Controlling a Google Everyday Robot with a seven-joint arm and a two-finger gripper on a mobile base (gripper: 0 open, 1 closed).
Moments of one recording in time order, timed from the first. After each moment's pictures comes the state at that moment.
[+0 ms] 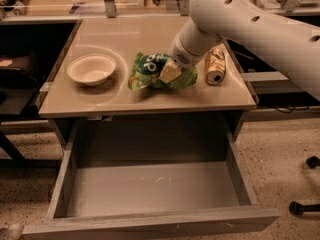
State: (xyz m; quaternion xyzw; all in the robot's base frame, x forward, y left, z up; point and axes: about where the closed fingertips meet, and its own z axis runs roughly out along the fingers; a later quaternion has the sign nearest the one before) arm 0.668 -0.039 0.858 -0.54 0.78 0.02 0.30
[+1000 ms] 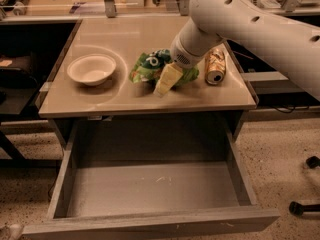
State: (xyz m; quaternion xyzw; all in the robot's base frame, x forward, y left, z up) arm 0.668 -0.039 0.858 -0.54 0.78 0.02 0.30
